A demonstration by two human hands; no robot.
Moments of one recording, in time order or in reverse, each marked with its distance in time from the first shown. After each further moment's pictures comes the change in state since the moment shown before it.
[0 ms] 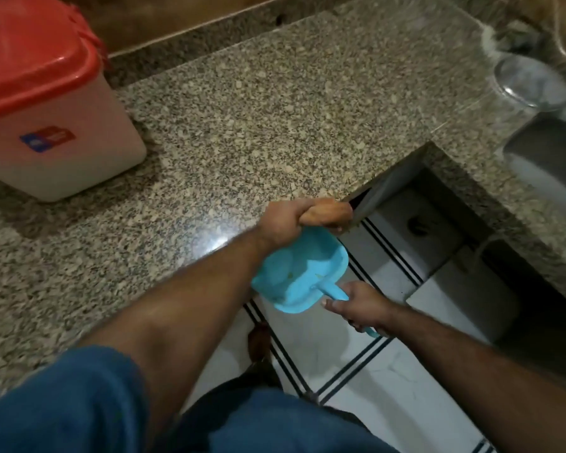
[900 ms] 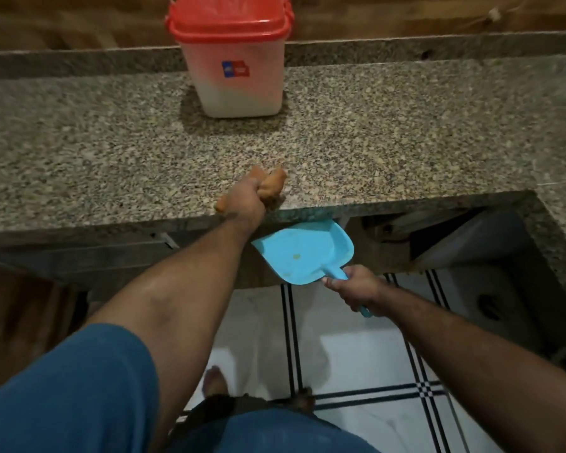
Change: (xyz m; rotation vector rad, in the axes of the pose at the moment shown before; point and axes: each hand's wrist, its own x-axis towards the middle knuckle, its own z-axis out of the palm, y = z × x) left_hand -0.235 -0.007 -0.008 -0.103 0.665 -0.726; right_hand -0.024 0.012 0.060 -0.278 -0.215 -0.221
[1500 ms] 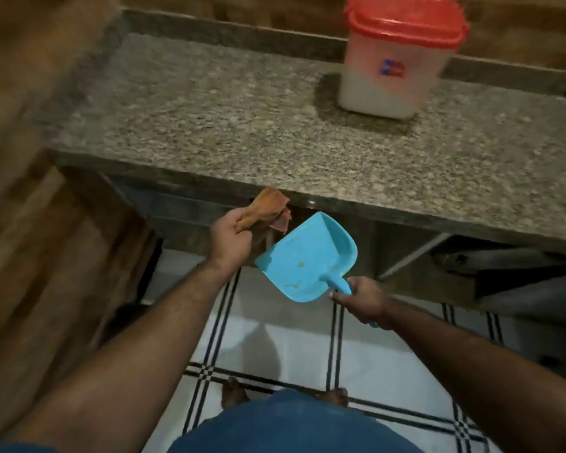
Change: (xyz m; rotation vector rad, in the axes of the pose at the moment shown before) left_hand -0.166 -0.263 -0.143 -0.503 0.380 -0.317; right_hand -0.019 -0.069 0.222 -0.443 -0.116 -0.162
